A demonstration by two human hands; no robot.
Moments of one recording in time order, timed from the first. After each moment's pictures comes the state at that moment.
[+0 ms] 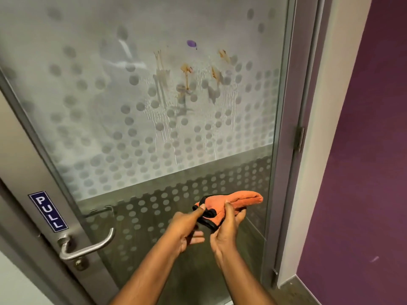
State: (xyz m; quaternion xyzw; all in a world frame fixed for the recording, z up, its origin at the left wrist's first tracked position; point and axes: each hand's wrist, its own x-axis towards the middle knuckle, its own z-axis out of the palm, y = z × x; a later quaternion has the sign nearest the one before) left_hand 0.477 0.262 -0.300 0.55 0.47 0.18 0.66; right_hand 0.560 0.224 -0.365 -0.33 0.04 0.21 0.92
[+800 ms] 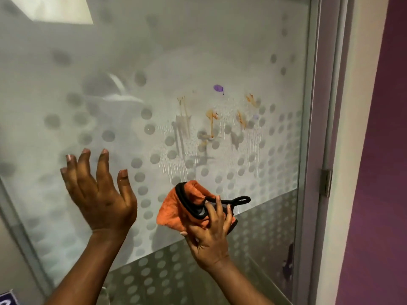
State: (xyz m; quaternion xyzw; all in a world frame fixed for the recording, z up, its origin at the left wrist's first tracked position) left_hand 0.441 0.470 -0.159 0.64 0.29 0.68 -0.20; right_hand 0.607 0.373 -0.314 -0.60 -0.52 -0.40 0.46
